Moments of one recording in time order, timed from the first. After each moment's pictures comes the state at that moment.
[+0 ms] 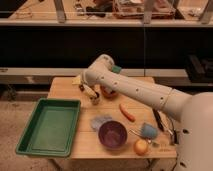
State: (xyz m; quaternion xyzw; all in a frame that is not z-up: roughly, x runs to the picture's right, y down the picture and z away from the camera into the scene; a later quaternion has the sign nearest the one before) arm -0.106 -0.046 0.814 0.08 -0.19 -0.71 0.68
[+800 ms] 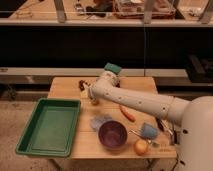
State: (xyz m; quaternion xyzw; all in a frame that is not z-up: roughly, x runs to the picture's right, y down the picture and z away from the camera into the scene) arm -0.084 0.014 0.867 0.08 -0.16 -0.74 0.64
